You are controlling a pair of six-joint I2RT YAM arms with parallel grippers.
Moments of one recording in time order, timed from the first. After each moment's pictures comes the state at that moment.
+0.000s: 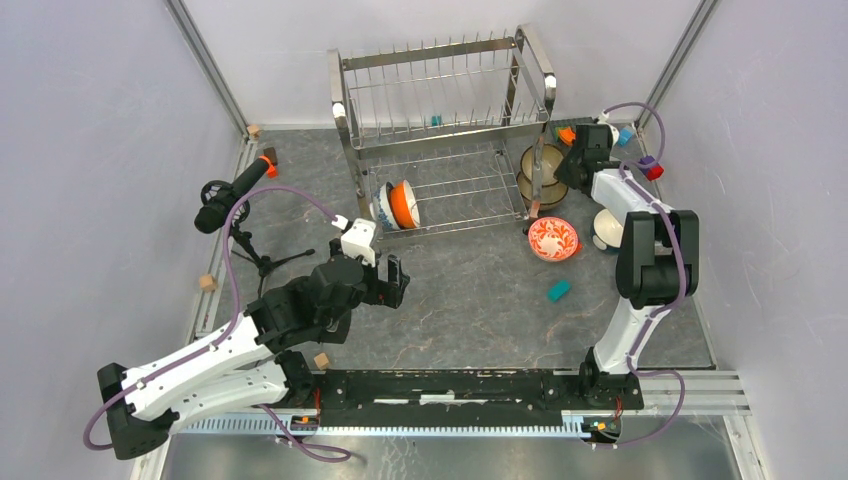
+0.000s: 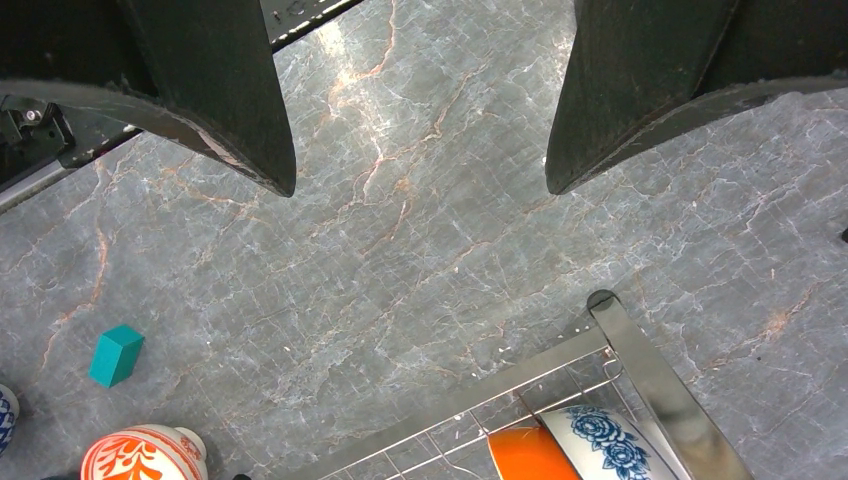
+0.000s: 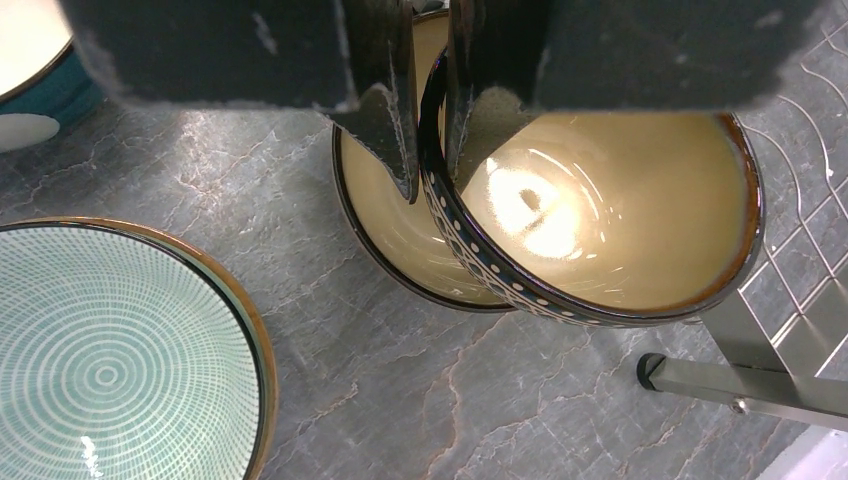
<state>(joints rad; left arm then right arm) -1.00 0.77 0.73 -0.48 -0.44 -0.45 0.02 1.85 1.34 -0.21 0.13 0.53</state>
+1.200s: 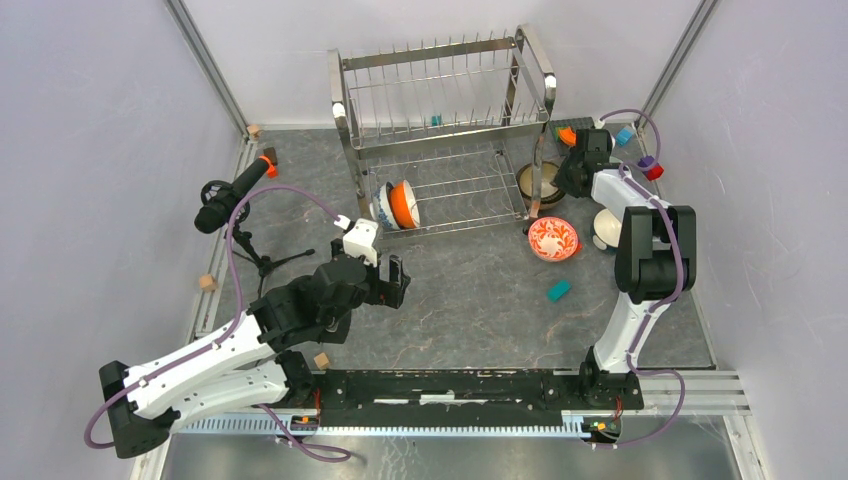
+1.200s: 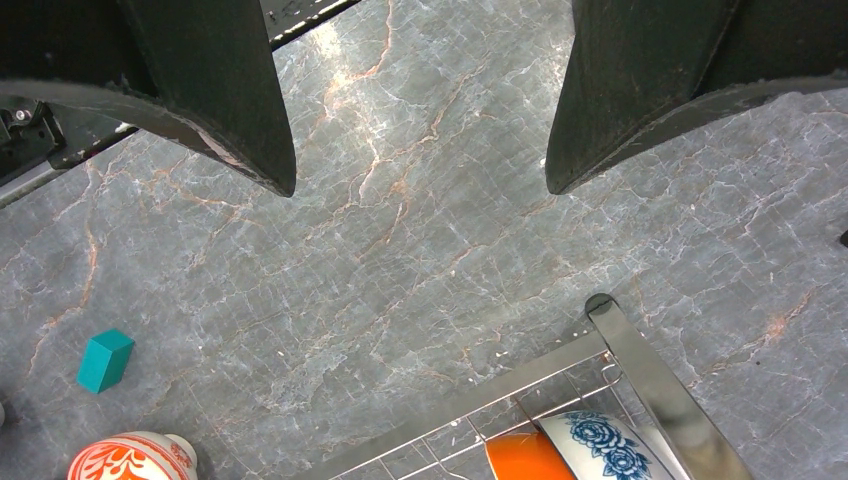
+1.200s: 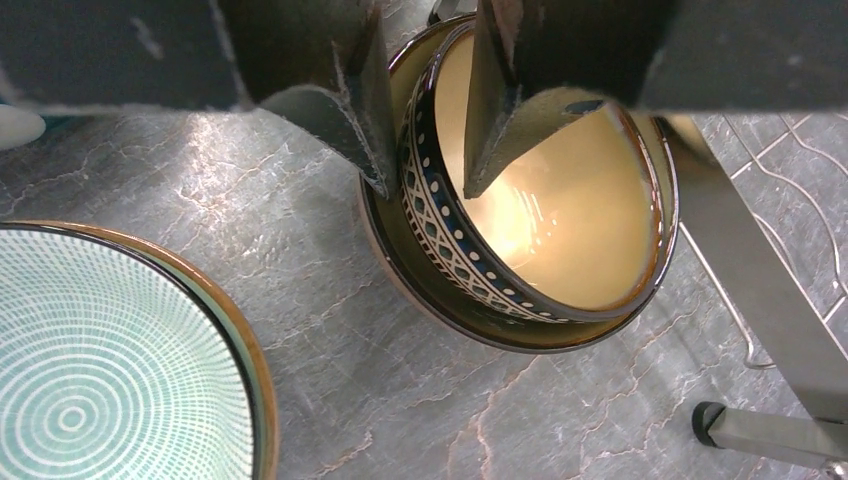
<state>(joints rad) -1.00 0.78 0.73 -0.48 -0.44 -0.45 0.01 1.90 1.34 -0.26 0.07 0.50</state>
